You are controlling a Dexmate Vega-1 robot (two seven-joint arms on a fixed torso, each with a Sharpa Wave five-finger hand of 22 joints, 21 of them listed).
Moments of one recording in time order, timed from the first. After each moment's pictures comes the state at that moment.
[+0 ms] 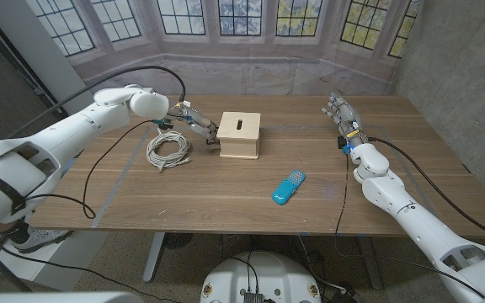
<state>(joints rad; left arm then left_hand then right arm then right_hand) 0.17 0.79 0.87 -1.16 0.56 -0.57 -0.59 0.35 0.19 0.70 0.00 0.22 0.34 -0.04 0.22 0.18 0.26 -0.08 0.25 0.19 -0.03 0.02 0.19 0.17 0.02 0.04 0.18 0.17 -0.82 -0.48 -0.35 -1.30 0.59 0.35 -0.10 0.45 0.16 0.35 -0.13 0.18 0.21 -0.05 0.19 0.18 0.20 -0.03 0.19 0.19 0.16 -0.04 0.21 0.20 0.45 -0.04 0.19 0.17</state>
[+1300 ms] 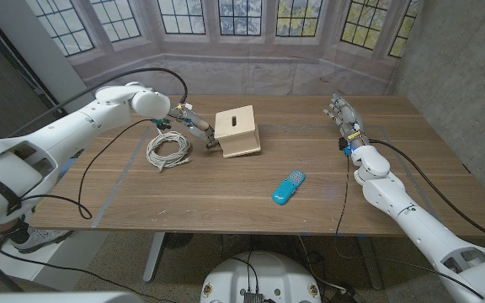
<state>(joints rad) 0.16 0.80 0.88 -1.22 0.60 -0.53 -0.67 0.32 0.19 0.69 0.04 0.22 0.37 -0.03 0.22 0.19 0.31 -0.08 0.26 0.19 0.01 0.02 0.19 0.17 -0.01 0.04 0.18 0.17 -0.83 -0.48 -0.34 -1.29 0.59 0.36 -0.10 0.45 0.16 0.35 -0.13 0.18 0.21 -0.05 0.19 0.18 0.20 -0.03 0.19 0.19 0.16 -0.04 0.21 0.20 0.45 -0.04 0.19 0.17</state>
